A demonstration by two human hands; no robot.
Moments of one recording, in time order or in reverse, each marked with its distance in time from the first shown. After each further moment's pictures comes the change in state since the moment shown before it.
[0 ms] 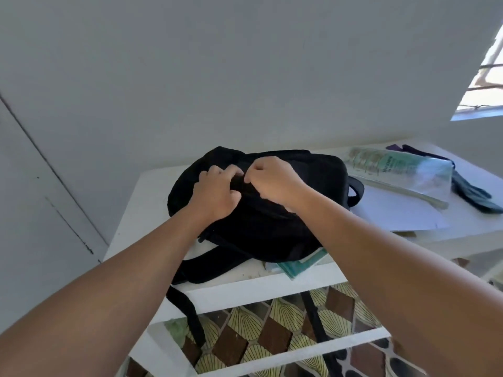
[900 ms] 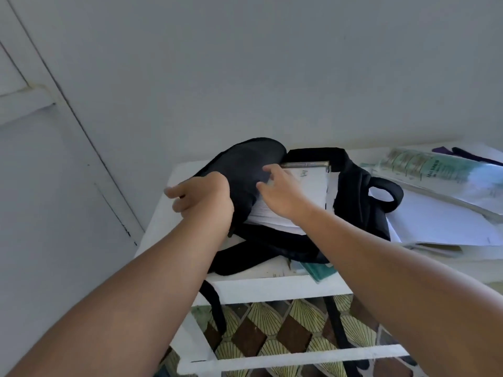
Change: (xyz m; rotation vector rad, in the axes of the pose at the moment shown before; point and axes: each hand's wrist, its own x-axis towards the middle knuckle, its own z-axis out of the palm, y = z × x) left_hand -0.014 0.003 -0.035 -0.851 0.541 -1.193; right_hand 0.030 0.023 0.059 0.026 -0.046 -0.100
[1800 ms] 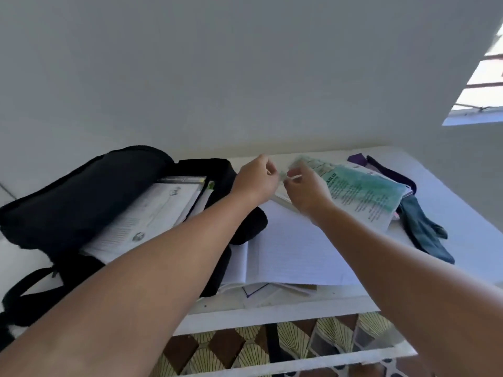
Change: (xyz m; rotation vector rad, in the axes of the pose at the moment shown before) left_hand -0.212 0.008 0.321 0.557 -0.623 0.827; right_hand 0.048 0.236 -0.280 0.062 0.215 0.247
